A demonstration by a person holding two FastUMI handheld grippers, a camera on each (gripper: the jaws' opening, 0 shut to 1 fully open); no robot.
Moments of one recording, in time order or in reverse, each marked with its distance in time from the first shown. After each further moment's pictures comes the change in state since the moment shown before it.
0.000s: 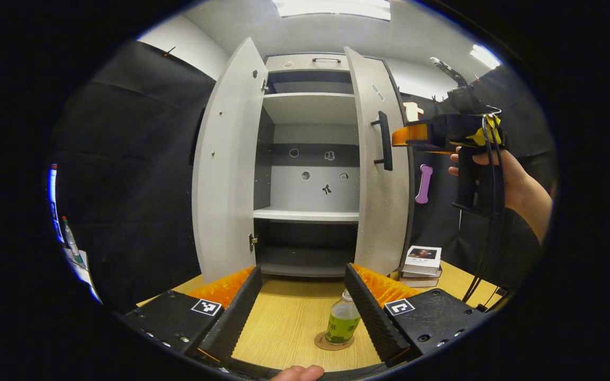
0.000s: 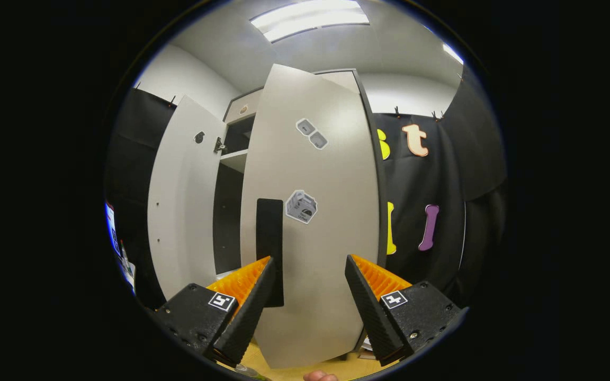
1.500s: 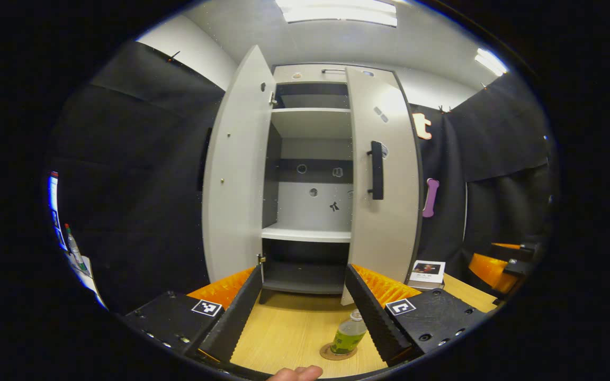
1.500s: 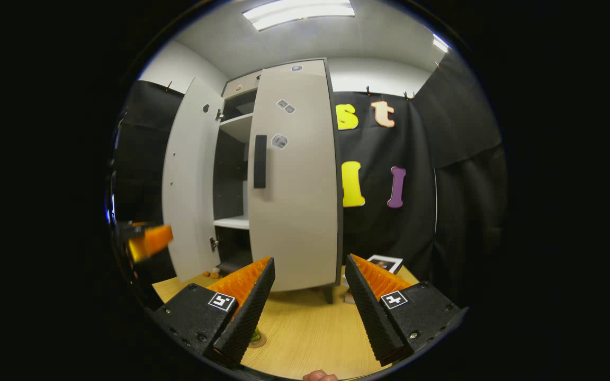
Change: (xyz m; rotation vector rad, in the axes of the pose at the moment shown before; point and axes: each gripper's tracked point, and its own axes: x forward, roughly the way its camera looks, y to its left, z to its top) left arm 0.009 0.052 0.065 -0.015 -0.025 0.079; right arm -0.191 -0.012 -0.149 0.044 0.175 -0.125
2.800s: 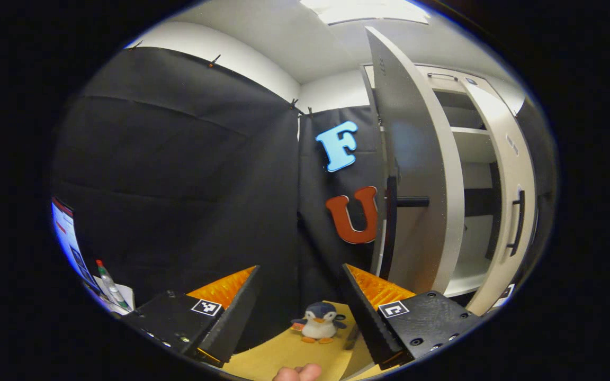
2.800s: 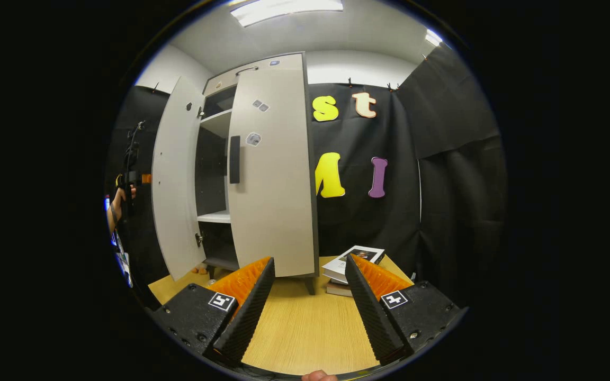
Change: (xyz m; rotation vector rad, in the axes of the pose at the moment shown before) left arm 0.137 0.182 0.107 -0.010 -0.081 0.238; right arm -0.009 -0.051 0.007 0.037 0.013 -0.138
